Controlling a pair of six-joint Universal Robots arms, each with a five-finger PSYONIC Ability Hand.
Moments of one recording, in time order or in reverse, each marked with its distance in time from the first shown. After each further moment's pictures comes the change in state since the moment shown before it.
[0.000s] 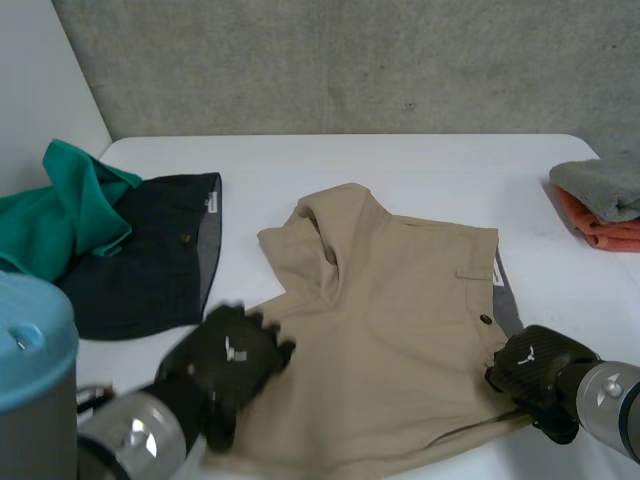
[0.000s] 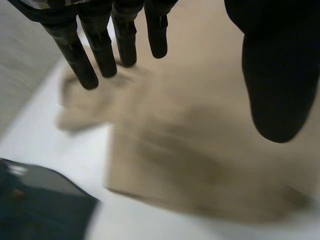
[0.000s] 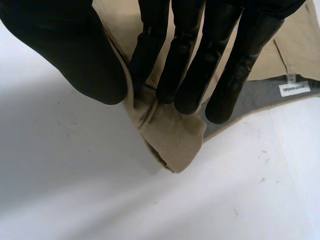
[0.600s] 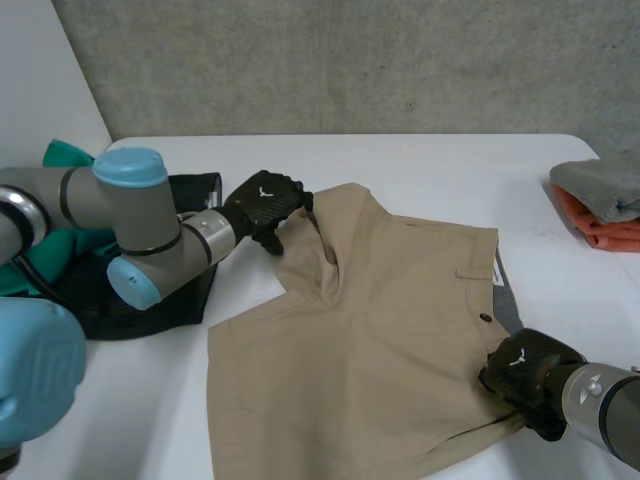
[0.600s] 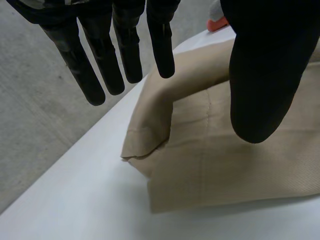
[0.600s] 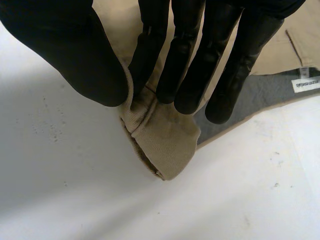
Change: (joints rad) left arm 0.328 -0.955 1.024 0.202 0.539 -0.104; right arm 0.002 0.081 0.013 -0.084 -0.001 0.010; left_hand 0.199 0.157 0.153 0.172 0.177; right_hand 0.000 0.000 0.000 0.000 0.000
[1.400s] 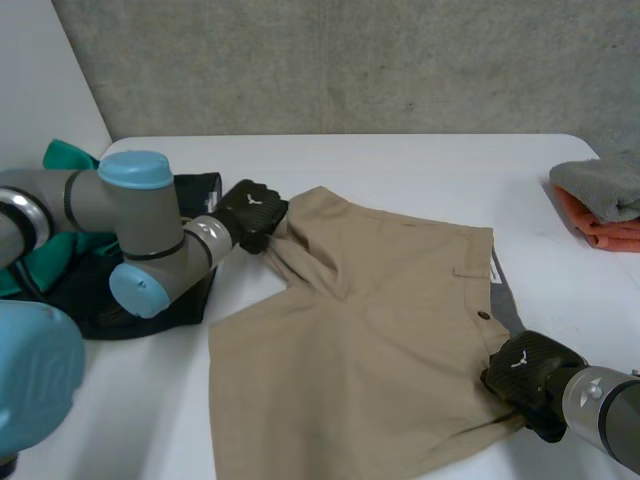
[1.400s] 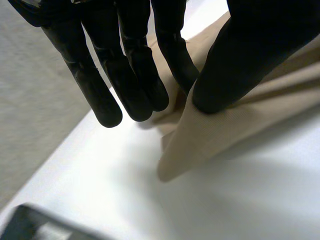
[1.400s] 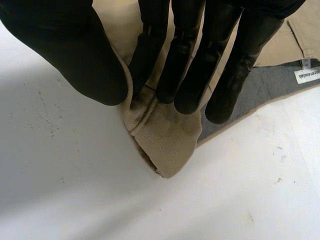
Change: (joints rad) left arm -0.017 0.047 -0.074 -0.032 -0.205 0.138; right arm -0.012 0.003 0.024 -0.036 -0.001 0.001; left_hand 0.627 0.704 0.696 0.698 0.668; right_hand 0.000 0.000 0.000 0.000 0.000
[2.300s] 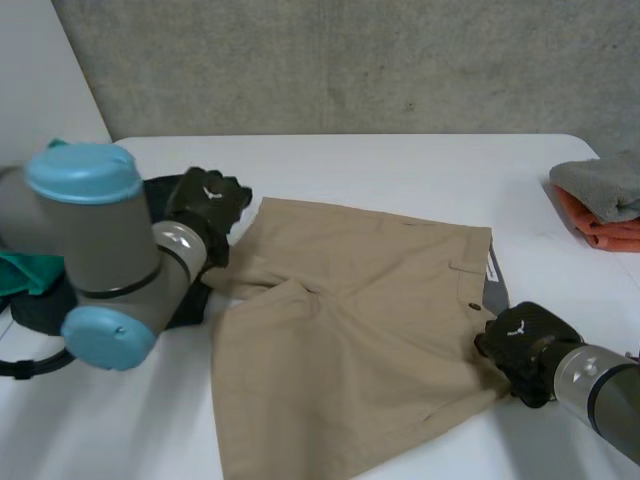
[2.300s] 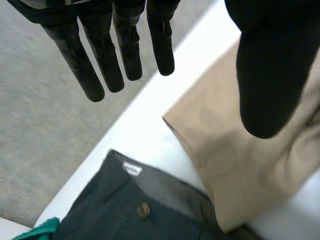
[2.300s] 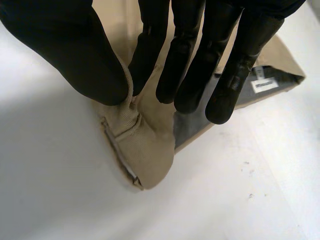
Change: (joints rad) left arm -0.087 0.476 -0.515 0.109 -0.361 -0.072; right arm 0.013 -0.001 -0.023 -0.130 -0.009 0.163; left_hand -0.644 -0.728 -0.720 -0.741 -0.713; right_hand 0.000 0.000 0.000 0.000 0.000
